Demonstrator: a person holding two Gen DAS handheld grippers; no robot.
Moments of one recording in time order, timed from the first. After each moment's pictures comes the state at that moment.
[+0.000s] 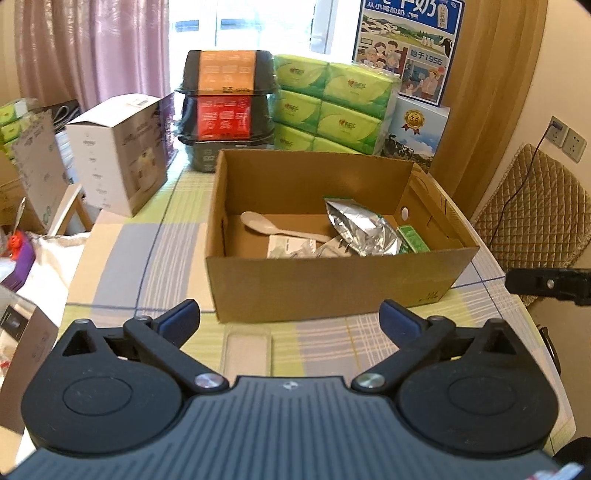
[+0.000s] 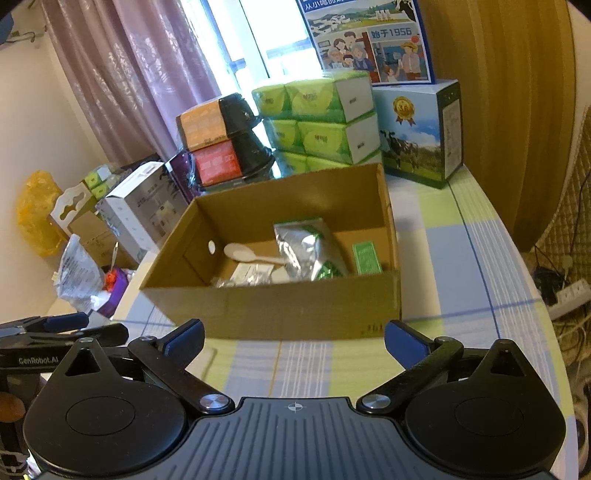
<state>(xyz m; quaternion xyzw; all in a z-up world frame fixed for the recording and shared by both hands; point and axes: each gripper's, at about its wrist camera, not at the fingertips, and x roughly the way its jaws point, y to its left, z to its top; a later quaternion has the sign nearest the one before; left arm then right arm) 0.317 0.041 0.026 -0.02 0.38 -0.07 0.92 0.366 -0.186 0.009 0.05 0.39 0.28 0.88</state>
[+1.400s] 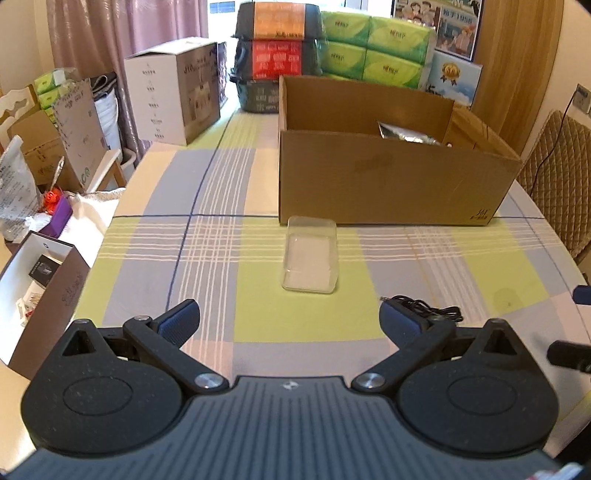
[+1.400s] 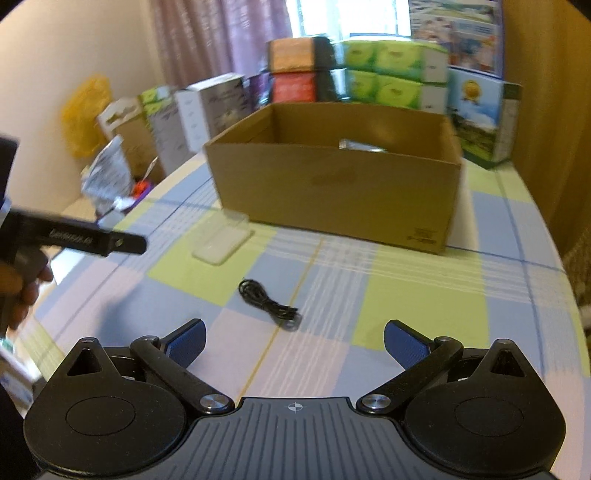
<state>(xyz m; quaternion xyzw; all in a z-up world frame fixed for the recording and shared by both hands) 0.247 0.080 -0.052 -0.01 0.41 -0.02 0.91 0.247 -0.167 -0.080 -0.09 0.37 0.36 0.85</state>
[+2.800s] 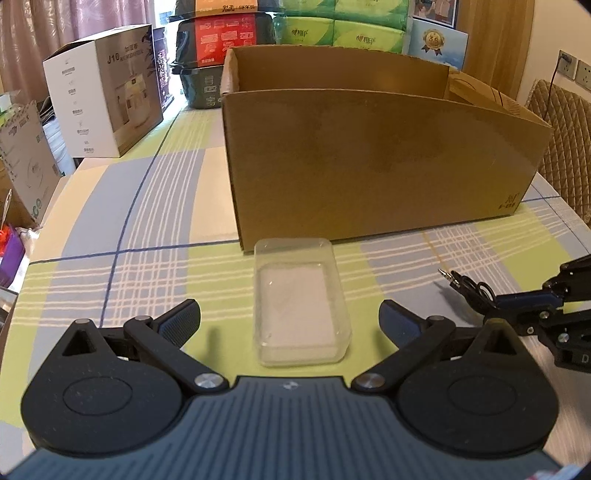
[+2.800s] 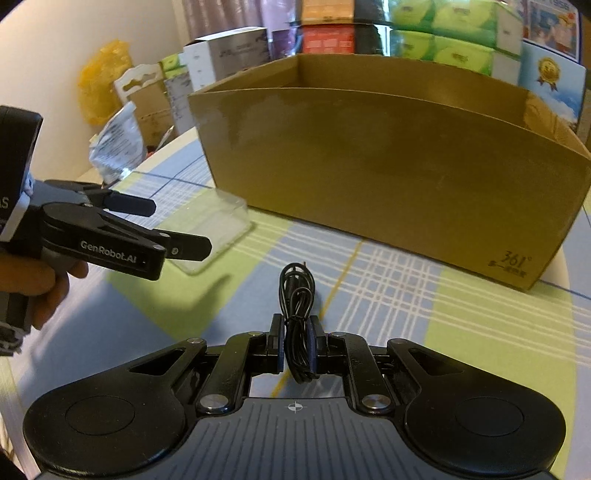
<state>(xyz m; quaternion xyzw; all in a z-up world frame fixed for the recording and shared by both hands) 0.339 0.069 -0.126 0.03 0.39 -0.08 0.92 0.351 -0.087 -0.165 -0.11 0.39 0.39 0.82</state>
